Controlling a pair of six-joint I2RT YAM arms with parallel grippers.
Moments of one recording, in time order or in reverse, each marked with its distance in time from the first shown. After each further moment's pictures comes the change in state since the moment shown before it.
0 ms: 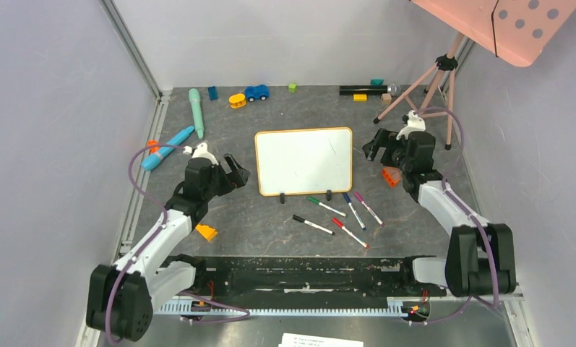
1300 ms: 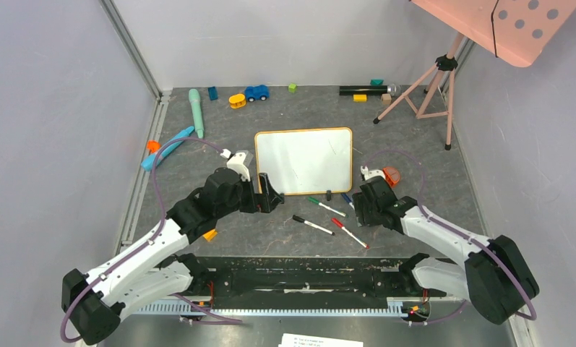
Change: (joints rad) left arm -0.469 -0.164 0.164 -0.349 -0.069 -0.032; right arm 0.479 -0.220 -0.212 -0.641 0.434 -0.012
